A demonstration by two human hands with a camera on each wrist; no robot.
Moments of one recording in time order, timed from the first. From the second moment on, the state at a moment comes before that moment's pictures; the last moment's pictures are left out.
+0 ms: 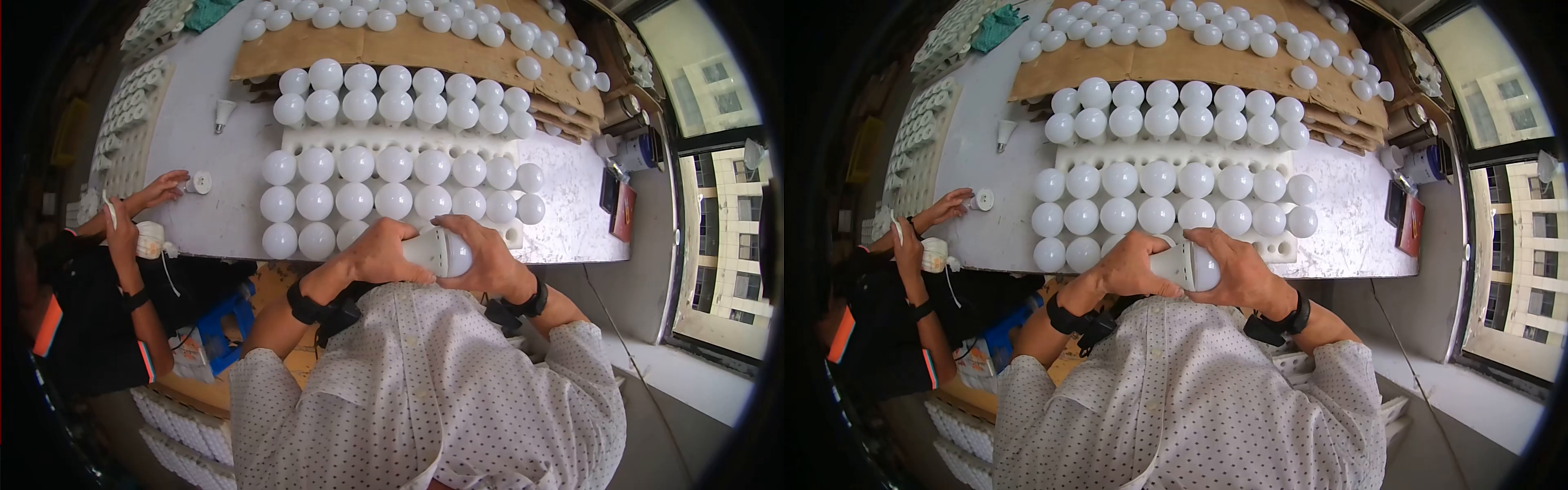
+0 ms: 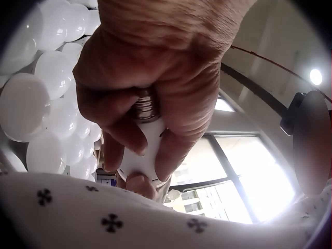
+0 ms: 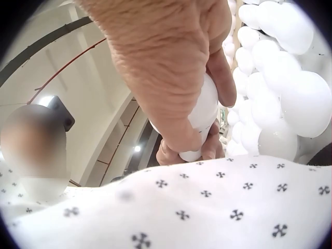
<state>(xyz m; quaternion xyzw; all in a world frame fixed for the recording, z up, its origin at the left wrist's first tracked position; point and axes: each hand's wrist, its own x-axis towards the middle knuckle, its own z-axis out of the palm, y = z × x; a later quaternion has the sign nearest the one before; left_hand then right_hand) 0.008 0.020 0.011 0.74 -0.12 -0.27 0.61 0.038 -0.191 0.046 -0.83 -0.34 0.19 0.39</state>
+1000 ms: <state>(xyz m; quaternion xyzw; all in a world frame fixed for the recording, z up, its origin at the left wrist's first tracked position) 0.008 0.015 0.010 0.63 -0.07 -0.34 0.70 0.038 -0.170 0.023 -0.75 -0.42 0.04 0.52</state>
